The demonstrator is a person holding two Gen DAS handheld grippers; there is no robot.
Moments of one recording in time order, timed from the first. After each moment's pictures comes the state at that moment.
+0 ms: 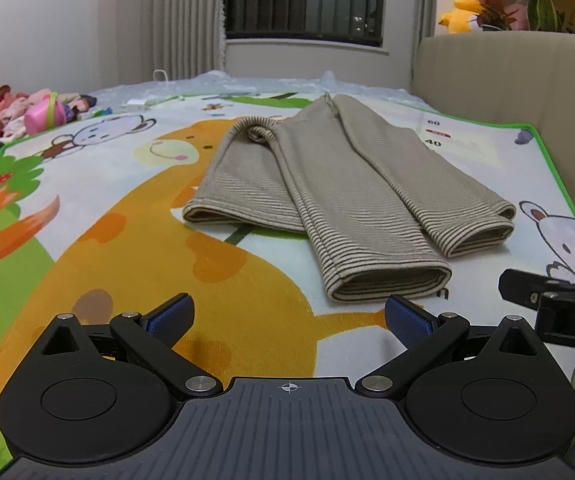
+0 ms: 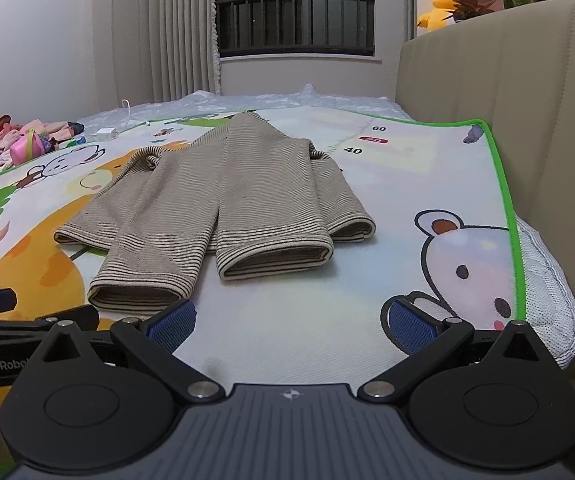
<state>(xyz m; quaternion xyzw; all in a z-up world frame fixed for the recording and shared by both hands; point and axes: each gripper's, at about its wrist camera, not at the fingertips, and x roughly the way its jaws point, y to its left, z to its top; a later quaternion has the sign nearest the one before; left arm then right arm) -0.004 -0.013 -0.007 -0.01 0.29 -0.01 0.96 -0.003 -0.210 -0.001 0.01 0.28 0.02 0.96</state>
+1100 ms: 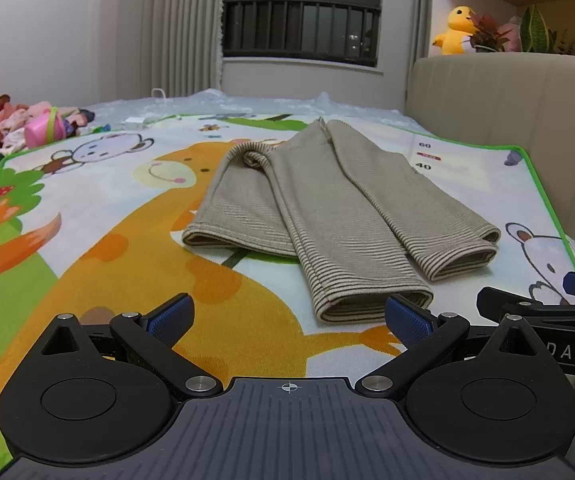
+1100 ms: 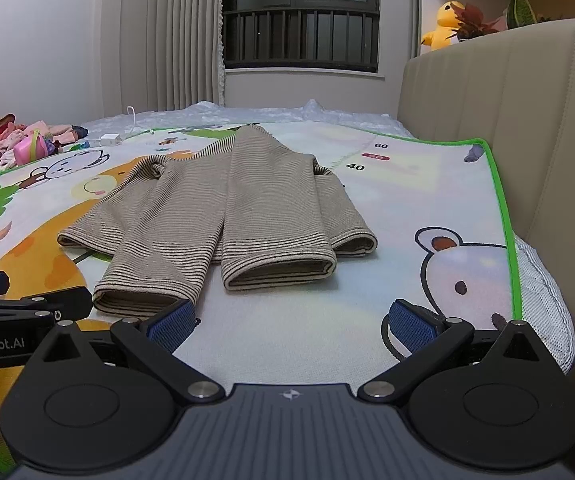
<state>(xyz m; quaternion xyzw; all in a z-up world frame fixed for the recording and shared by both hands) -0.012 -0.008 0.009 -0.02 0.27 -0.02 0.96 -0.008 -0.205 0.003 -0.01 0.26 0.02 0.97</state>
